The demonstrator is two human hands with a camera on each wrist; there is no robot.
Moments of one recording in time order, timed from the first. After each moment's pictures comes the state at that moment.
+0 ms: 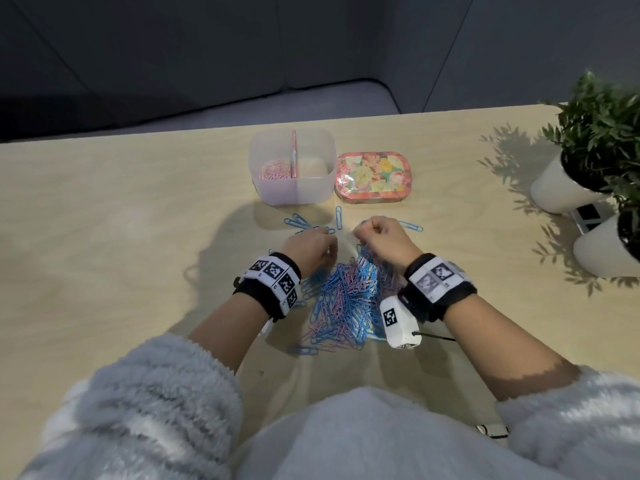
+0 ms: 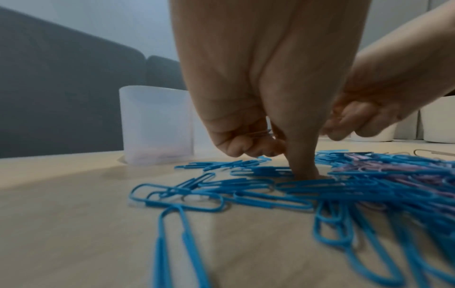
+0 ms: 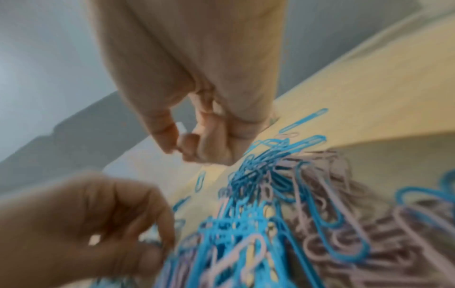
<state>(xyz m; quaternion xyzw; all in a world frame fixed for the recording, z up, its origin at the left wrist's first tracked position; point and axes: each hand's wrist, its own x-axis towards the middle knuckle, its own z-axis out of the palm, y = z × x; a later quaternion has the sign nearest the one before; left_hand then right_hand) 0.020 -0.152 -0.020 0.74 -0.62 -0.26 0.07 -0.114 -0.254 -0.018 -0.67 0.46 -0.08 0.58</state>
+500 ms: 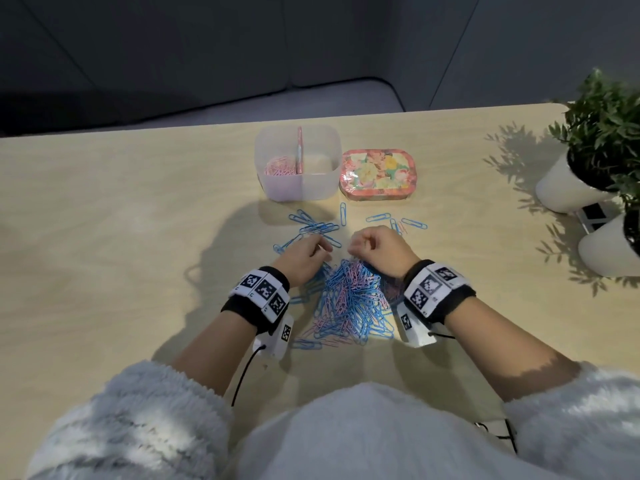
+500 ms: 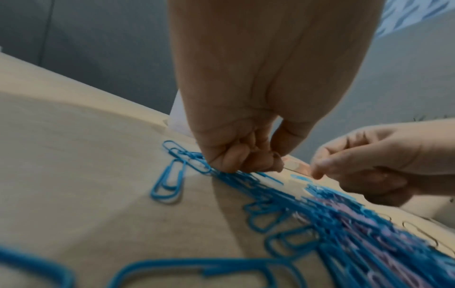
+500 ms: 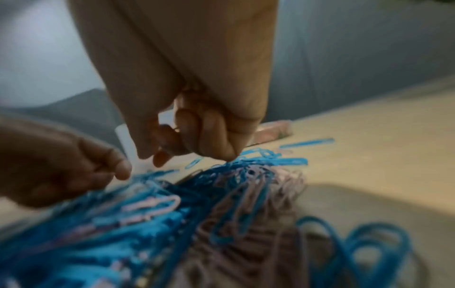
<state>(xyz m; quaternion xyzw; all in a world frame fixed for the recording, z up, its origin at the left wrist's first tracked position) 0.015 -0.124 -0.028 0.77 -0.43 -0.39 0.25 -0.123 -0.246 -0.031 -0.83 0.36 0.01 0.43</state>
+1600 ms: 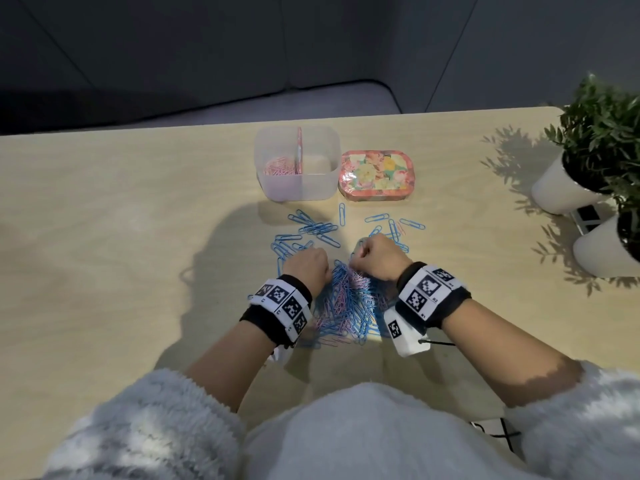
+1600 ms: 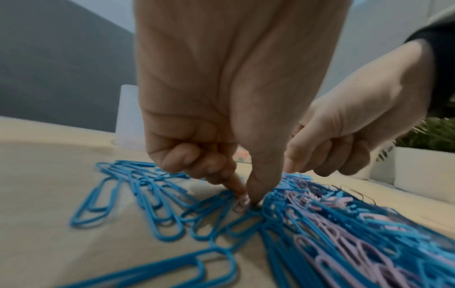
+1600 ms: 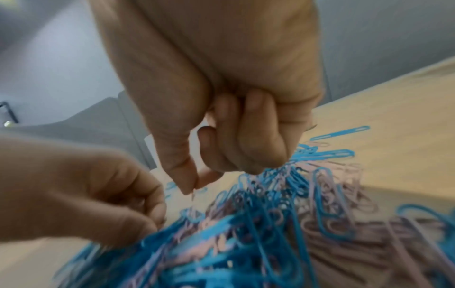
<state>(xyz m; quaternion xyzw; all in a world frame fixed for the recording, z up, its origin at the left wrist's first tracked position) -0.010 -0.125 -0.027 0.83 -0.50 -0.26 0.02 -0.119 -0.232 -0.022 -0.79 0.42 0.09 0.44</state>
